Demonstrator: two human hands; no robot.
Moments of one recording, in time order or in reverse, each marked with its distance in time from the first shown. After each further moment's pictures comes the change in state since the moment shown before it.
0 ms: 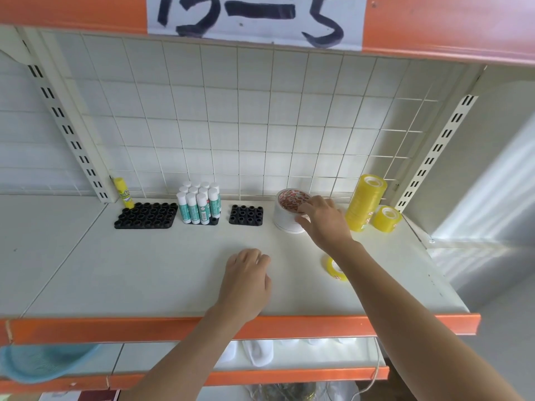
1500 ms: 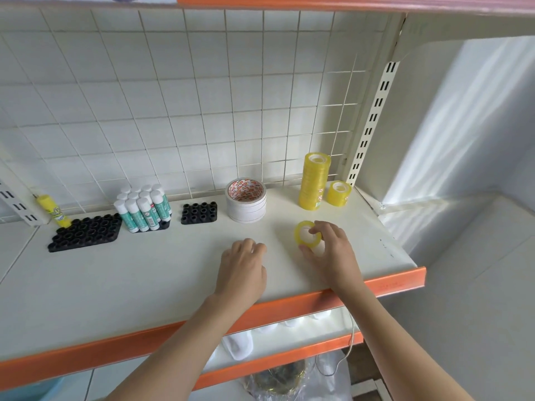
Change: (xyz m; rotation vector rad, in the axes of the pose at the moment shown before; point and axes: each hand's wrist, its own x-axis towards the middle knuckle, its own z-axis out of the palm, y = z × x) left_hand 0.025 0.058 0.018 0.029 -0.084 0.150; right_hand -0.118 0.067 0.030 0.360 0.456 0.155
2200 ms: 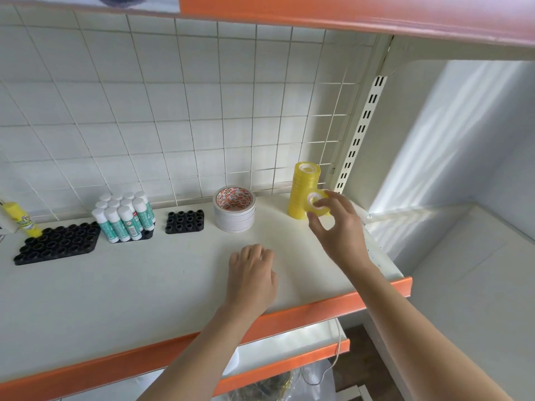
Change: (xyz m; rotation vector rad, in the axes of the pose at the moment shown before) left_hand 0.020 0.029 0.023 -0.059 0.102 -0.013; right_hand 0.057 -0.003 -0.037 0.057 0.176 -0.087
